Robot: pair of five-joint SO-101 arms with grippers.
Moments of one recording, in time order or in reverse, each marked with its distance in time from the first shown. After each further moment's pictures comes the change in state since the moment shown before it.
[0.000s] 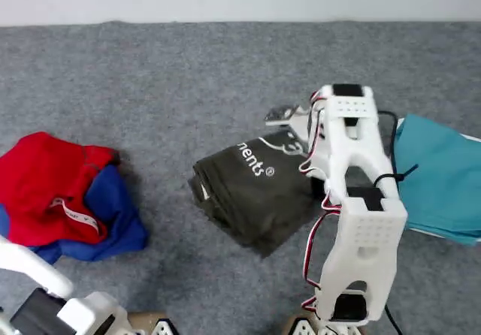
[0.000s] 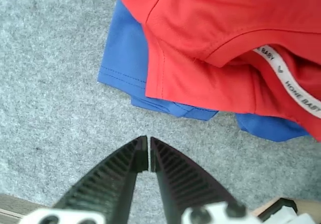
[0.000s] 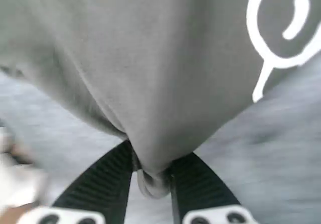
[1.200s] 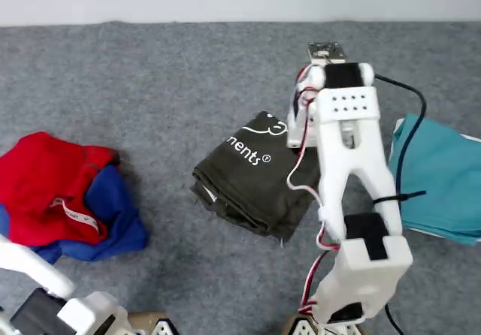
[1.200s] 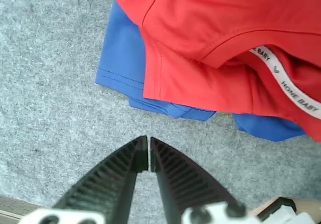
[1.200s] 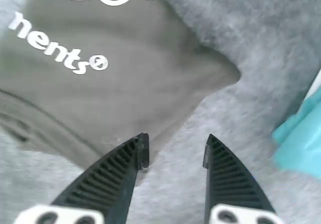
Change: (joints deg) left arm 0.1 0.0 0.0 0.2 0.0; right arm -9.6 -21.7 0.9 4.0 -77.8
